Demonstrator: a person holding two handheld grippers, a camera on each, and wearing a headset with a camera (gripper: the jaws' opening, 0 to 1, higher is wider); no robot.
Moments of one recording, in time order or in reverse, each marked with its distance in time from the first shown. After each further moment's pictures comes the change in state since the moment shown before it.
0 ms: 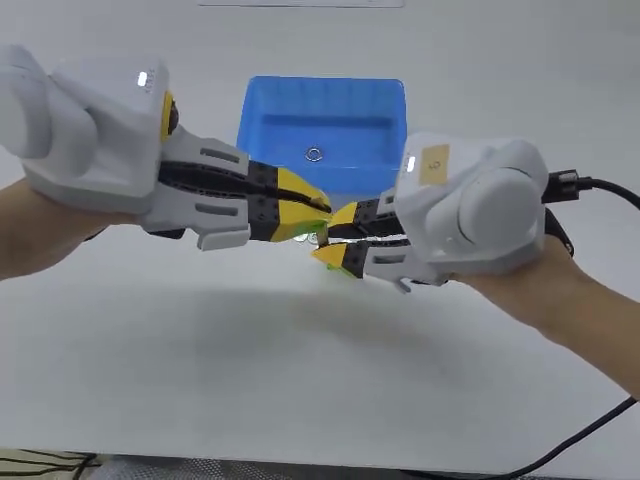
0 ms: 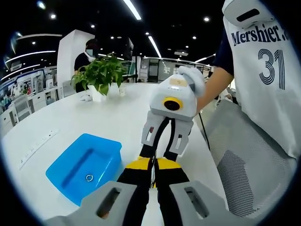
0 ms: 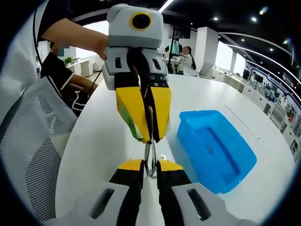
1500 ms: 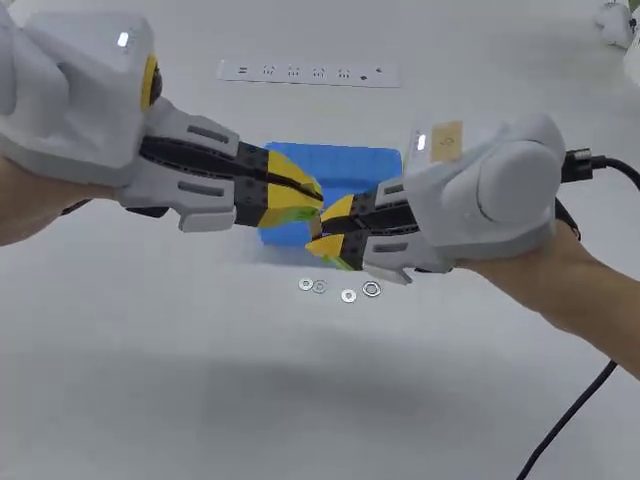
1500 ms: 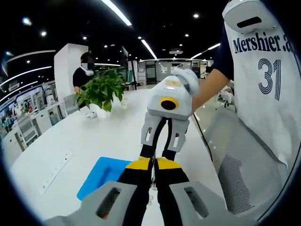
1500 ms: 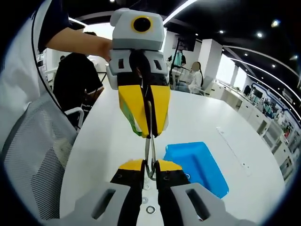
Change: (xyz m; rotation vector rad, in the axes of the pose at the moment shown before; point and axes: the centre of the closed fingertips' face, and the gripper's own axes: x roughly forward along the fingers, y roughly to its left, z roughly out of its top) left arm -0.044 0.009 0.065 0.142 -0.016 0.037; right arm -0.032 -0.019 0.072 -0.106 -0.063 -0.040
